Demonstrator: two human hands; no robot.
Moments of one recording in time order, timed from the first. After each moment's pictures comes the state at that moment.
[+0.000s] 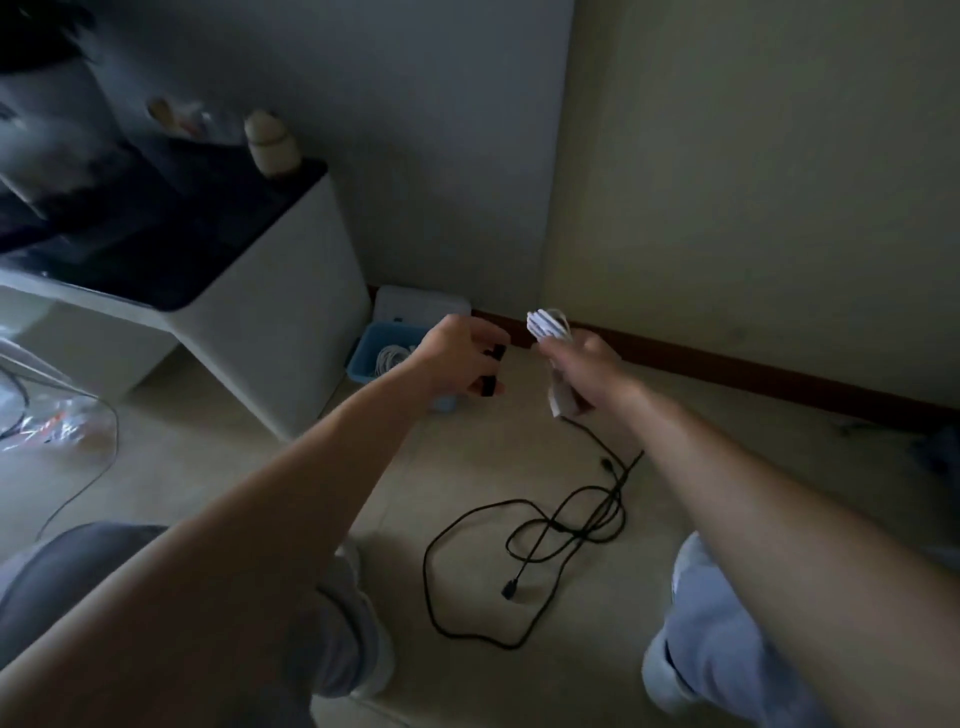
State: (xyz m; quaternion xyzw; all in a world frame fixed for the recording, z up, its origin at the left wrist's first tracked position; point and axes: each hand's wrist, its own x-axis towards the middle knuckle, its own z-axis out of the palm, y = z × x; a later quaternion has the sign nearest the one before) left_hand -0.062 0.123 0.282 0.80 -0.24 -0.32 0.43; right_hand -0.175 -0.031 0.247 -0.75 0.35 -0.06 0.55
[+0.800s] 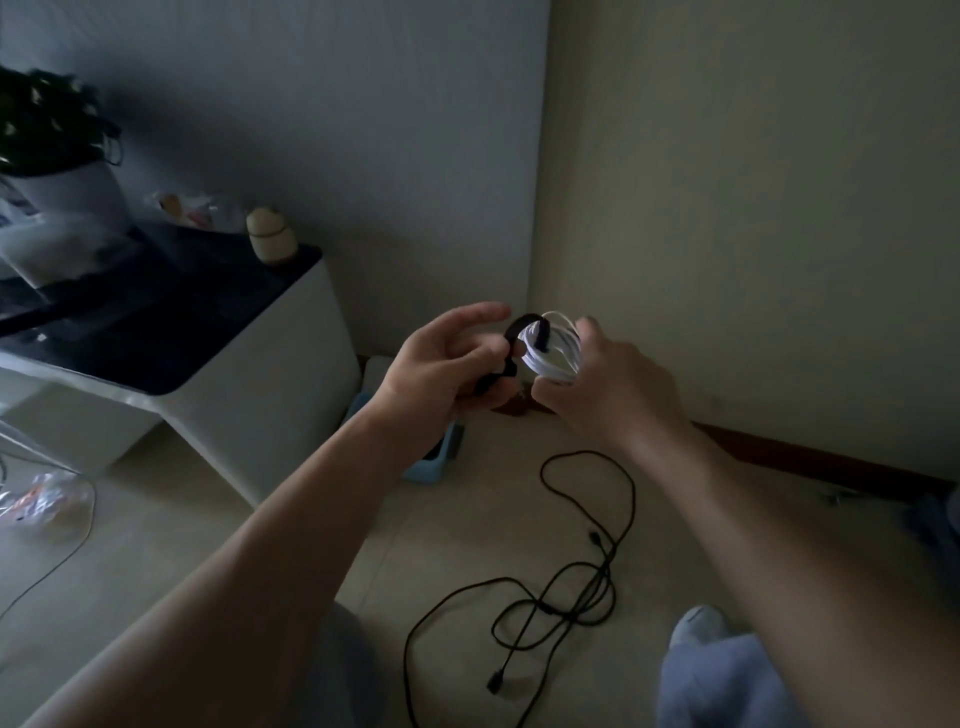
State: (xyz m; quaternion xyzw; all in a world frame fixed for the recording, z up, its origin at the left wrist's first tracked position) left_hand -0.093 0.121 0.383 0.53 -0.25 -0.35 0.73; right_hand -0.194 -0.048 0.357 -0.93 0.27 -0.18 0.18
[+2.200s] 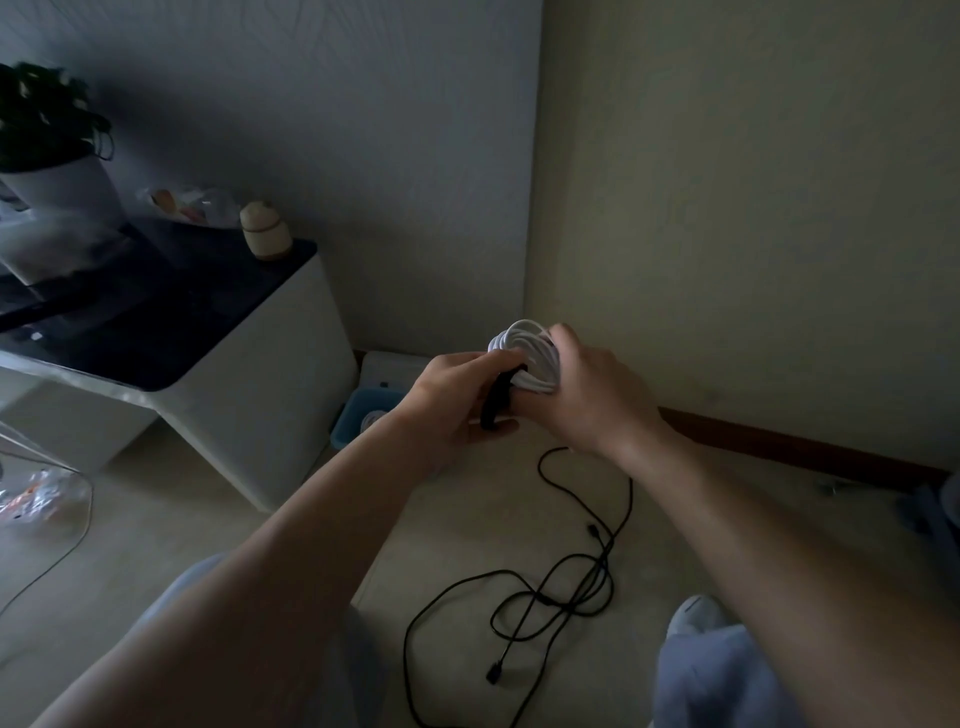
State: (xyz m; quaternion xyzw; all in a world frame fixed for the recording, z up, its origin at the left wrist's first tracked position) left_hand -0.105 0.103 0.368 0.64 -0.11 -0.40 0.65; right_hand -0.200 -0.029 0.361 -0.93 0.21 -0.15 0.26
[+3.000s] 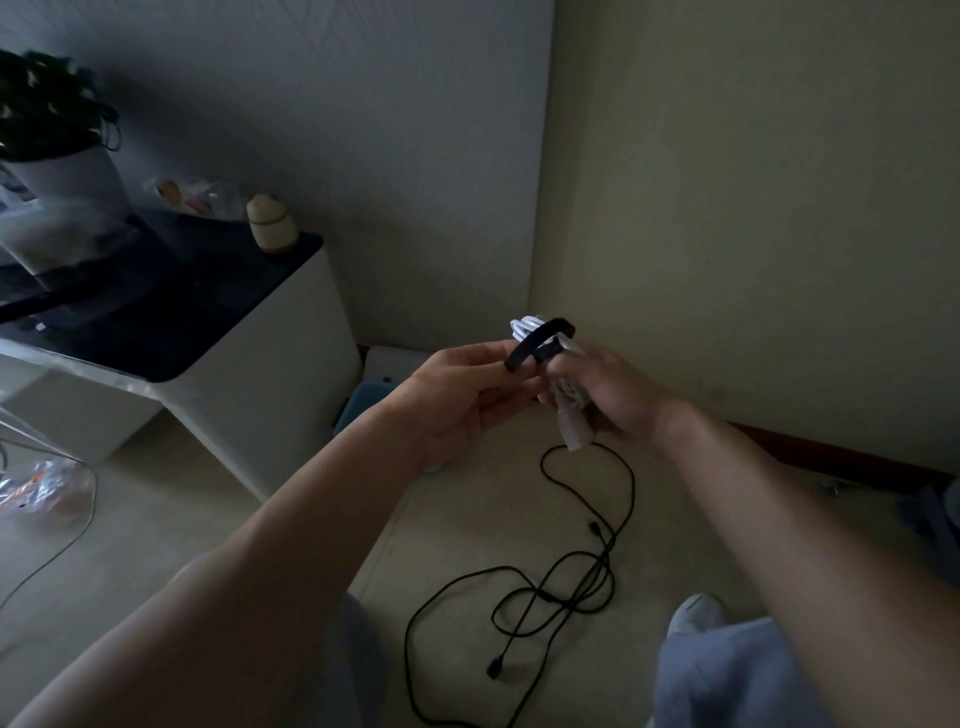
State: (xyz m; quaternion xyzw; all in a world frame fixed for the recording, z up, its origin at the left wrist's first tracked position) left_hand -0.103 0.115 0.374 0.50 -0.16 -0.49 0.70; right_hand -0.199 -0.038 0.367 -0.73 0.14 -0.05 0.67
